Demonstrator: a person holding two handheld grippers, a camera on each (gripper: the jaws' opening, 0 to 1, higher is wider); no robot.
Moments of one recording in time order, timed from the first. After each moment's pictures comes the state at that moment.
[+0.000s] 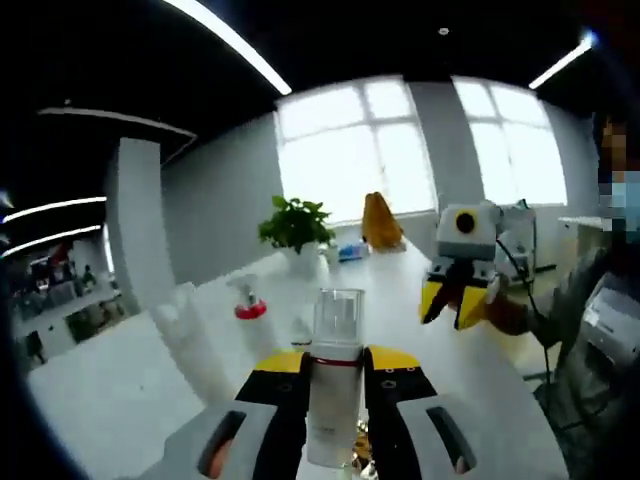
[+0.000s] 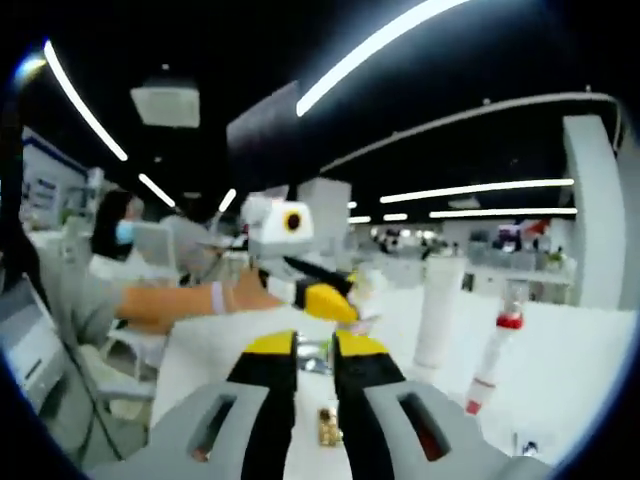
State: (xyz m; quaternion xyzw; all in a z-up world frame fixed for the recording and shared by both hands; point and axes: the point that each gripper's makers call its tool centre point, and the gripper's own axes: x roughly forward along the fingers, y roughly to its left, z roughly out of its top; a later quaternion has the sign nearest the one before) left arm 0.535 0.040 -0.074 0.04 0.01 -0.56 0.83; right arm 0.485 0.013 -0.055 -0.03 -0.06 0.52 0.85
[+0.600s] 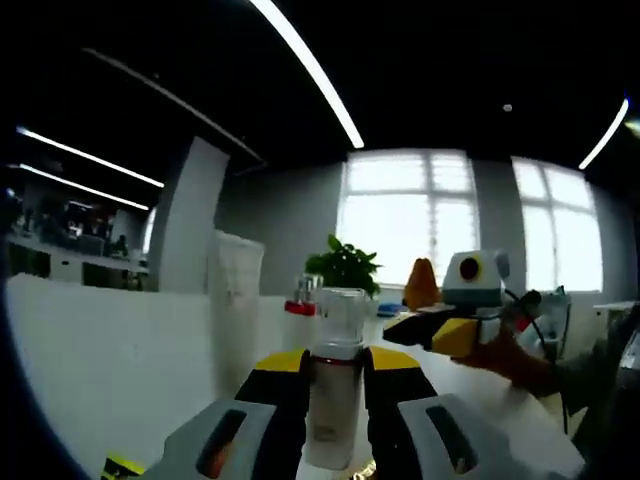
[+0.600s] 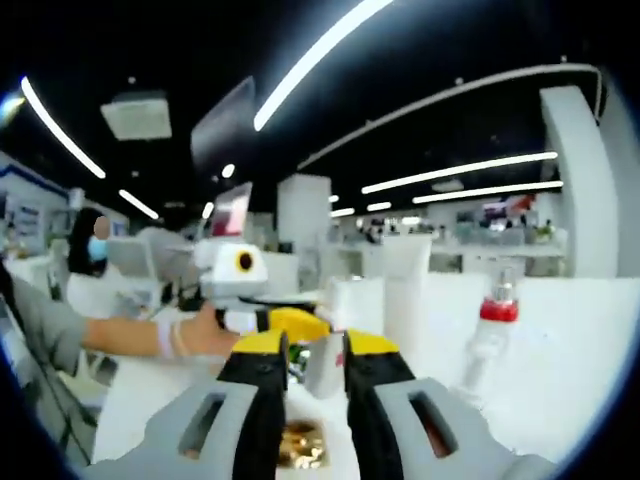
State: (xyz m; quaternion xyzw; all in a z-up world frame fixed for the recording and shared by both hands) left arm 0.585 0.037 -0.105 -0.13 0.01 -0.51 0.85; right arm 0.561 0.012 -0.094 -0.02 0.01 0.50 0.87
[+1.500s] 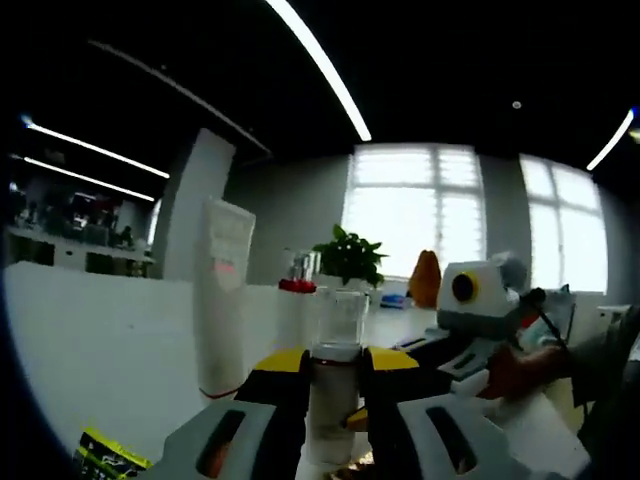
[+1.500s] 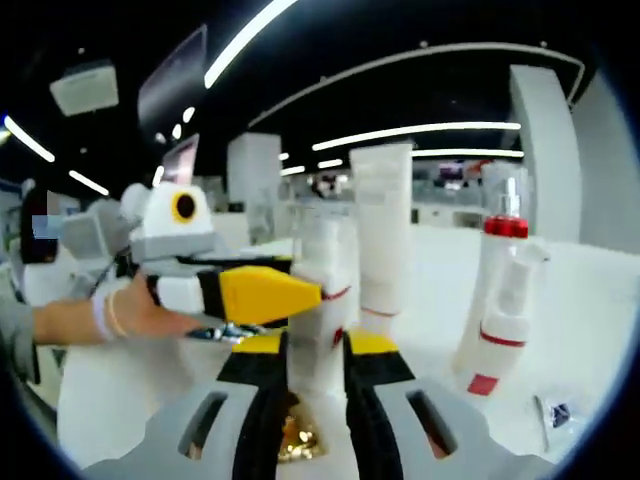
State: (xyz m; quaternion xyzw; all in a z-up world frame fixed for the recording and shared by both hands) left arm 0.584 0.026 -0.130 -0.09 0.04 -0.49 0.86; right arm 0.571 0.030 -0.162 -0.06 0.08 0.40 0.91
